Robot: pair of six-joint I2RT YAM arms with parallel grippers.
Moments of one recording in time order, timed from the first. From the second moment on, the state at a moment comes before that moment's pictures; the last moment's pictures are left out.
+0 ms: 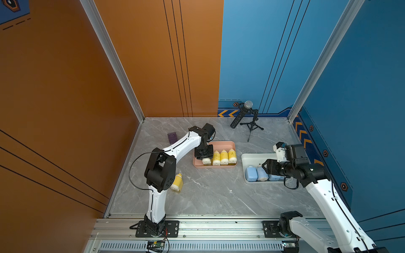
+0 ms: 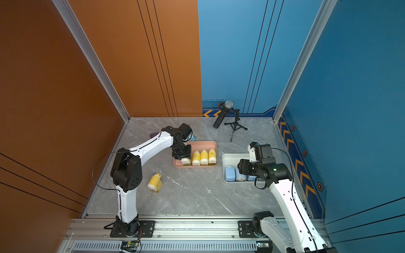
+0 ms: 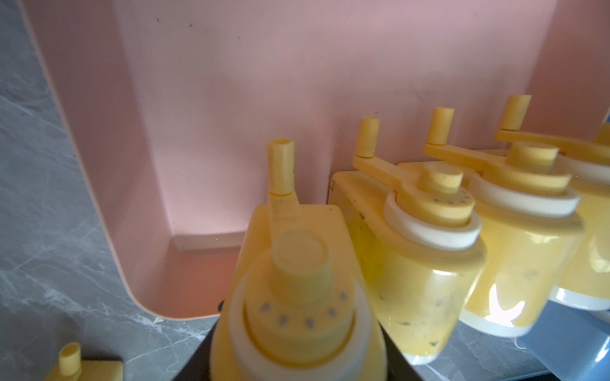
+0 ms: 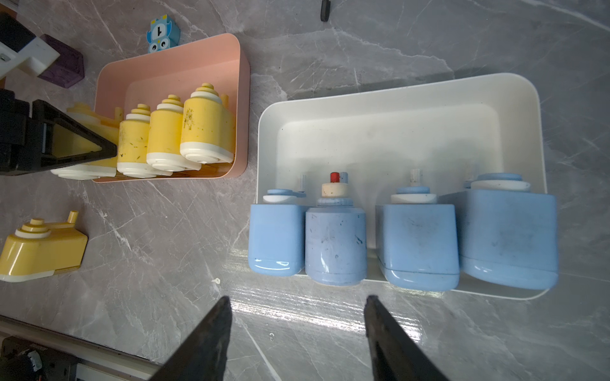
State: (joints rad) left arm -0.54 2.01 1.70 -1.09 0.11 -0.61; right arm 0.16 0.94 0.95 -0.97 -0.17 0.26
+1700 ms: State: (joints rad) left arm -0.55 2.12 1.75 -1.10 0.10 -0.65; right arm 0.15 0.91 0.93 -0.97 -0.18 0.26
